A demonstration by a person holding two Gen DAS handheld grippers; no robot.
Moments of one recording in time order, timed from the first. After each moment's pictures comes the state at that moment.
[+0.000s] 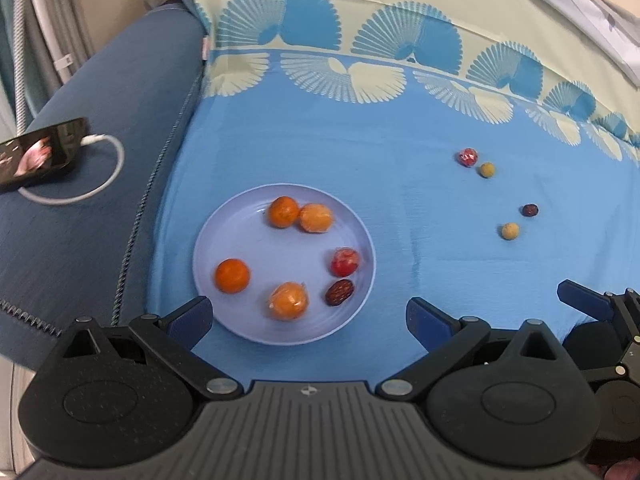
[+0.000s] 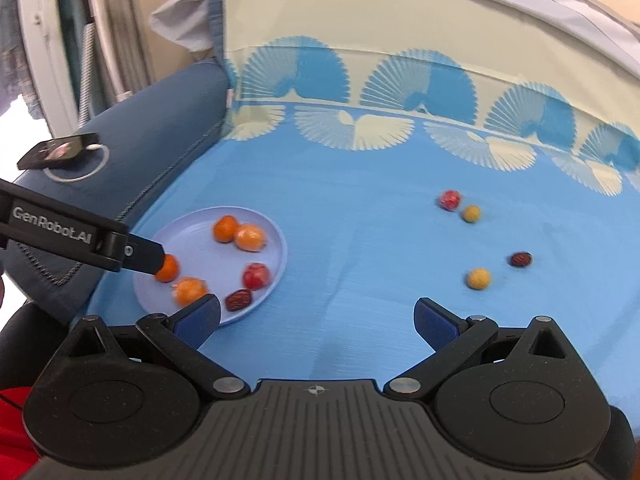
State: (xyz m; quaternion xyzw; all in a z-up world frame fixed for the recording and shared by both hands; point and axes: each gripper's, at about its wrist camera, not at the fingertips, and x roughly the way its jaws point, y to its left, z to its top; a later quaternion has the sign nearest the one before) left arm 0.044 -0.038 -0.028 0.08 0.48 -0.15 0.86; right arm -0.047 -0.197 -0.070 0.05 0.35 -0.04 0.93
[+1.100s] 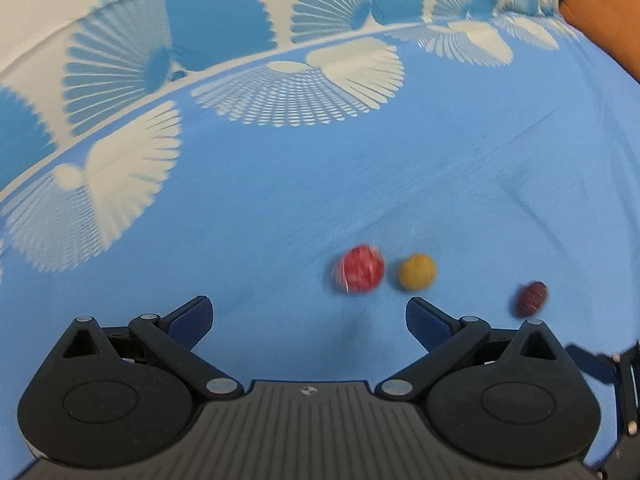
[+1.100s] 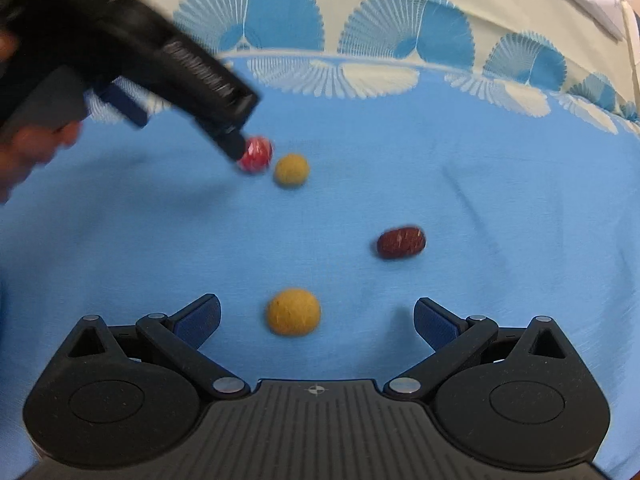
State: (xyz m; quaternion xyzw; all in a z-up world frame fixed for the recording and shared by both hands) left arm 0.256 -0.347 -0.162 0.26 0.44 -0.36 0.78; right arm 0.062 -0.364 -0.203 0.08 0.38 -0.20 0.90
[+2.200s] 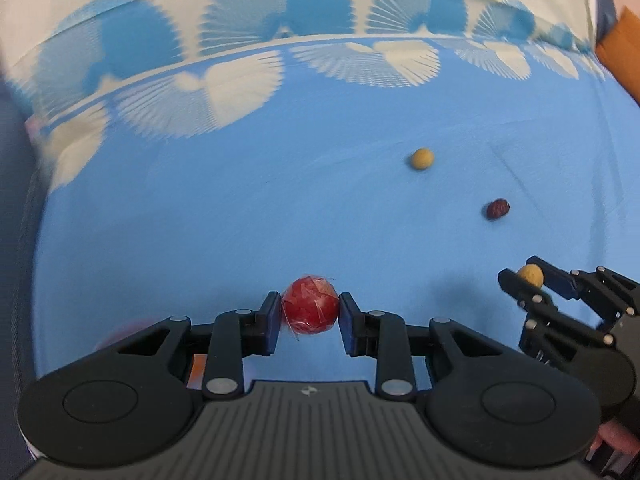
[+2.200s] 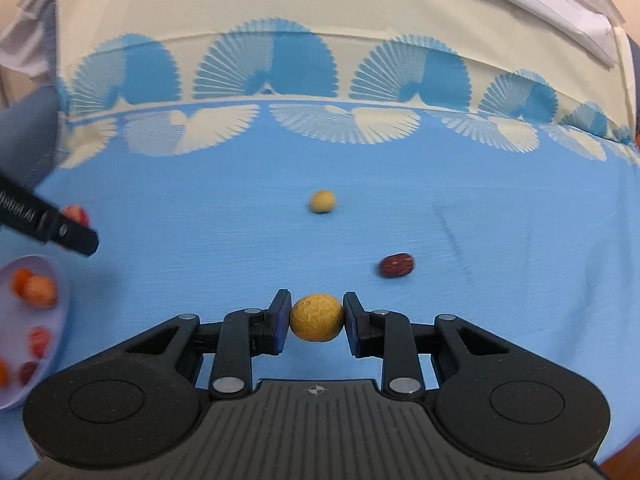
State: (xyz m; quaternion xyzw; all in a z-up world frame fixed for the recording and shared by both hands) left arm 0.154 -0.193 -0.080 0.18 0.49 -0.26 0.81; right arm 0.014 -0.326 -0.135 0.08 0.34 -0.18 0.92
